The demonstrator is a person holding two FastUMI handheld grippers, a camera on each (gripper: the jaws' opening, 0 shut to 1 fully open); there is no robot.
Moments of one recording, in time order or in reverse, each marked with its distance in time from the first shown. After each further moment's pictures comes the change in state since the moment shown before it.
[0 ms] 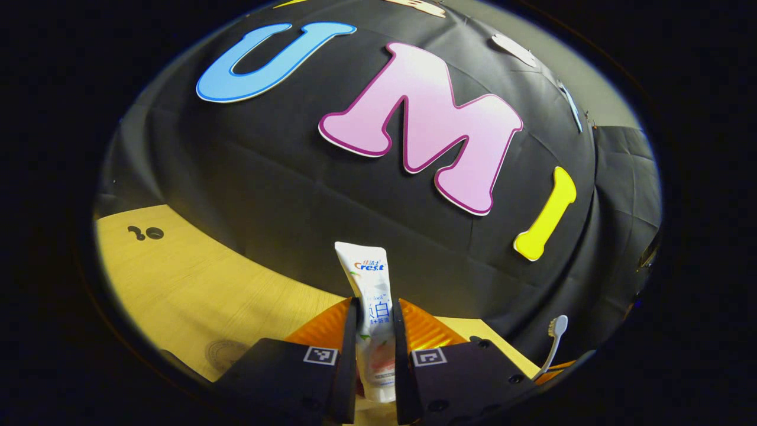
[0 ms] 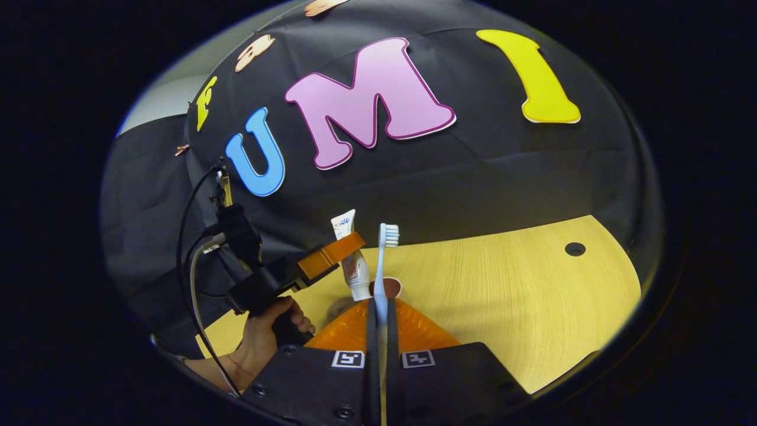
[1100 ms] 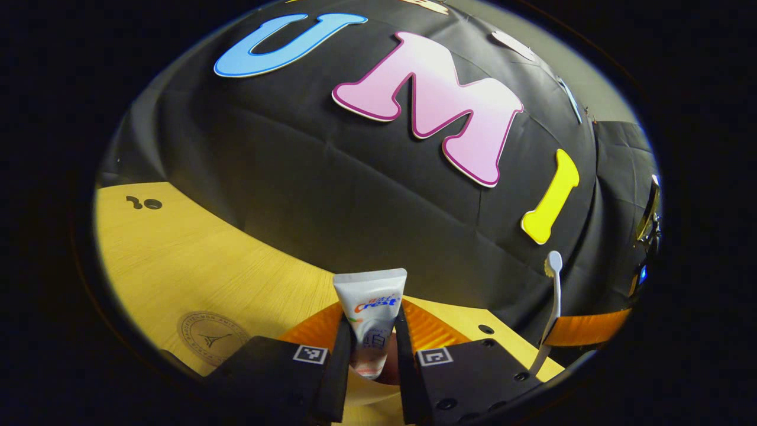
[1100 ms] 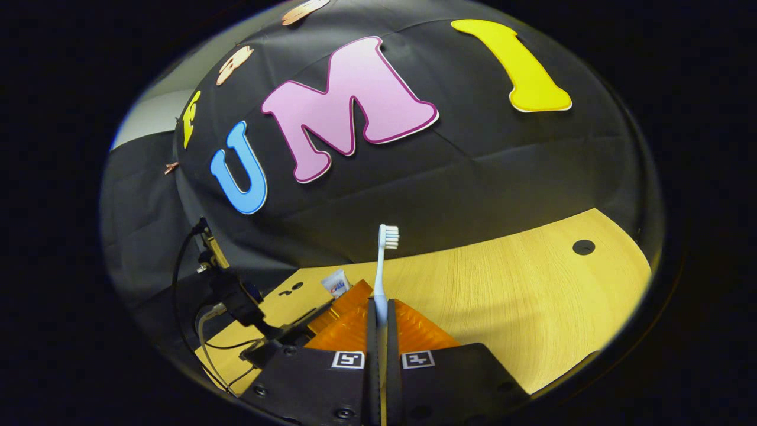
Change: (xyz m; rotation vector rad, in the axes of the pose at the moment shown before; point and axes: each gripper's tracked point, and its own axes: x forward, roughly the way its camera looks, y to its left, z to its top) left arm -0.003 0.011 -0.057 -0.020 0.029 0.006; right arm 0.041 -0.022 0.016 0.073 -0.074 -0.021
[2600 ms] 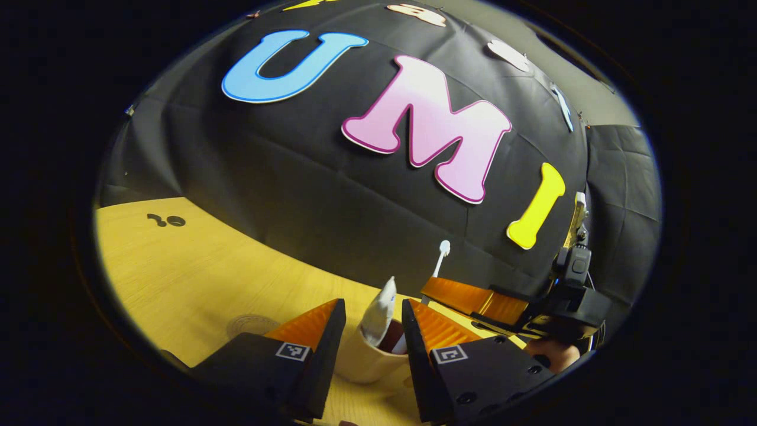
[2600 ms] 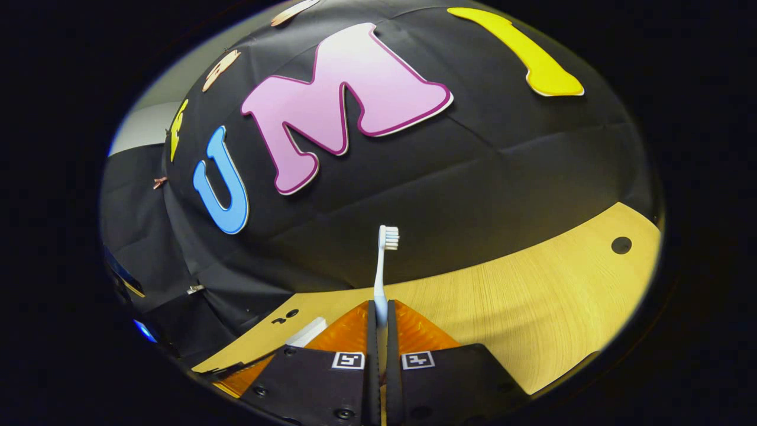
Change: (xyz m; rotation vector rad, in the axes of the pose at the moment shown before) left arm -0.086 0.018 0.031 0.003 -0.019 0.012; right arm 0.104 0.014 -0.007 0.027 -0.063 -0.001
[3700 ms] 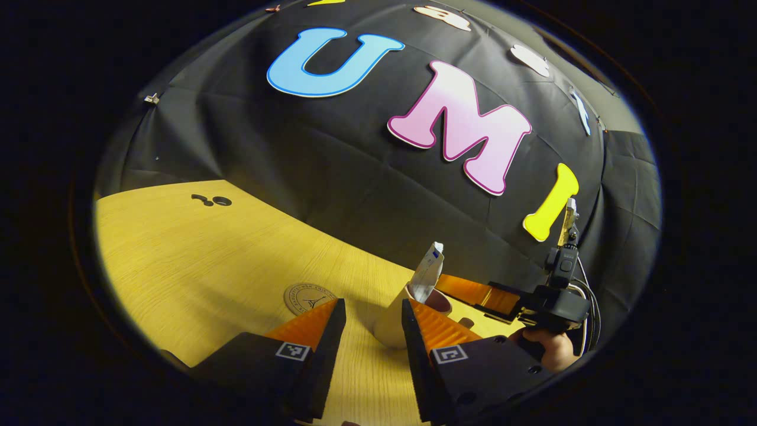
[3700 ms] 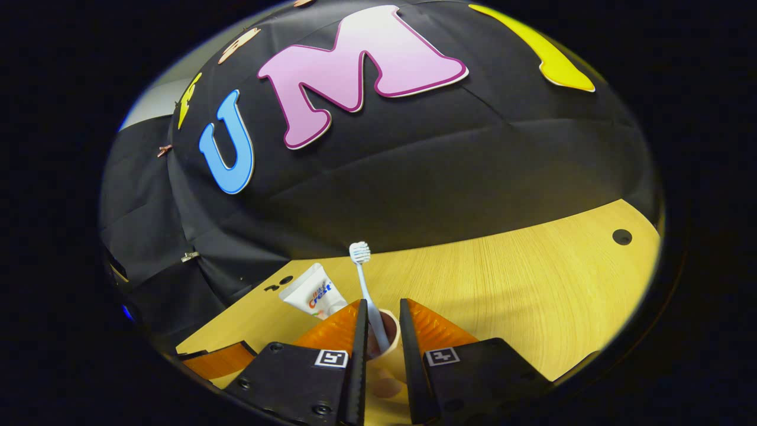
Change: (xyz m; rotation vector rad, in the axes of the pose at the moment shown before) left arm -0.064 0.038 -0.021 -0.038 0.061 0.091; right arm -0.019 -0.003 -0.048 -0.078 0.133 0.009
